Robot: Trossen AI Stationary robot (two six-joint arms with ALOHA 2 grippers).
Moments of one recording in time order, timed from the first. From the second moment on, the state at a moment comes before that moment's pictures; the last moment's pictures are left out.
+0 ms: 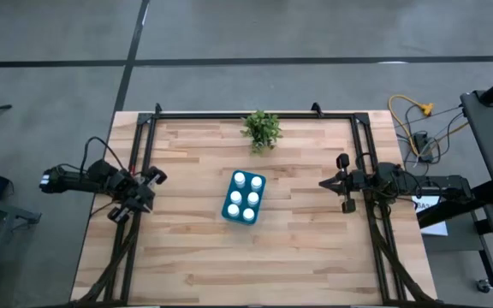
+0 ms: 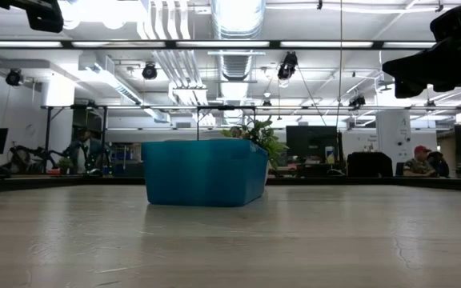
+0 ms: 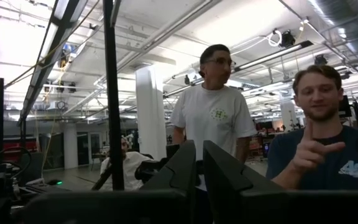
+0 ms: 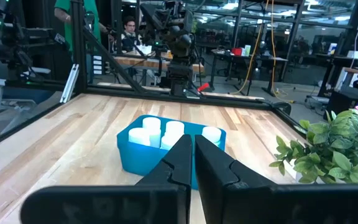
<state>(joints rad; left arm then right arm) -0.12 0.06 0.01 0.59 0.55 -0.22 -0.01 0.02 0.01 0.01 -0.05 -0.05</state>
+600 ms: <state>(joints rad) -0.12 0.07 0.01 0.58 0.54 -0.22 -0.01 0.02 0.01 0.01 -0.05 -0.05</state>
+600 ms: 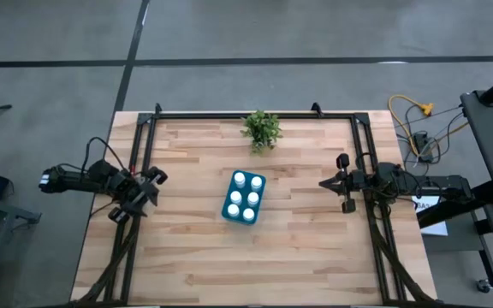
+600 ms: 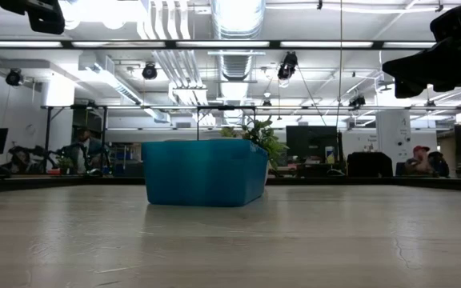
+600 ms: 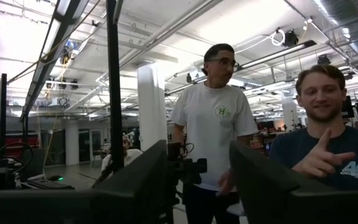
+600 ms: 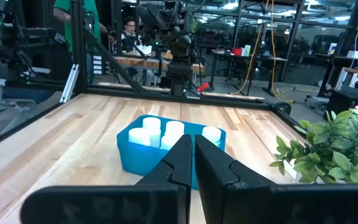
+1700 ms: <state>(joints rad) -0.12 0.11 0.01 0.57 0.54 -0.22 -0.01 0.02 0.01 0.01 -0.05 -0.05</state>
